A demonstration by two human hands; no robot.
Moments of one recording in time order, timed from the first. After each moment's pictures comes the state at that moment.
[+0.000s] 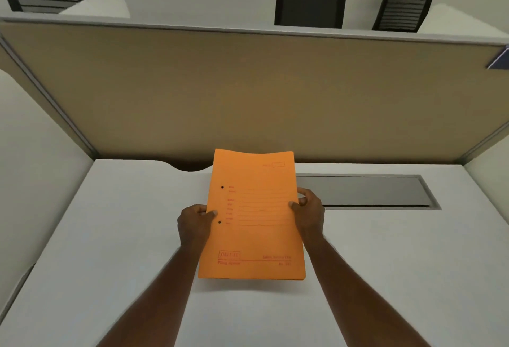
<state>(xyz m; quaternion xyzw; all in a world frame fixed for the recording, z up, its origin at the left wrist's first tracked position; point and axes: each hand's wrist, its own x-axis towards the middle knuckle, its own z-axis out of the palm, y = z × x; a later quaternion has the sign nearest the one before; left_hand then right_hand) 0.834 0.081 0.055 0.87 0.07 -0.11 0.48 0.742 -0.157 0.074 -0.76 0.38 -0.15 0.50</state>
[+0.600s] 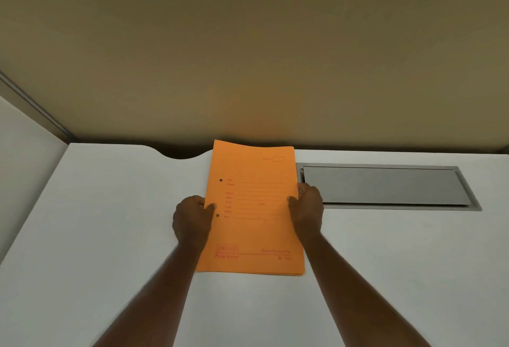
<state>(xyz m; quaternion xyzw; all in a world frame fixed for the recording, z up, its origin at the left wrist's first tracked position) 0.874 0.048 -0.008 0.94 0.08 -0.09 0.32 0.801 -0.180 -0.008 -0.81 0.41 -0.07 0.41</state>
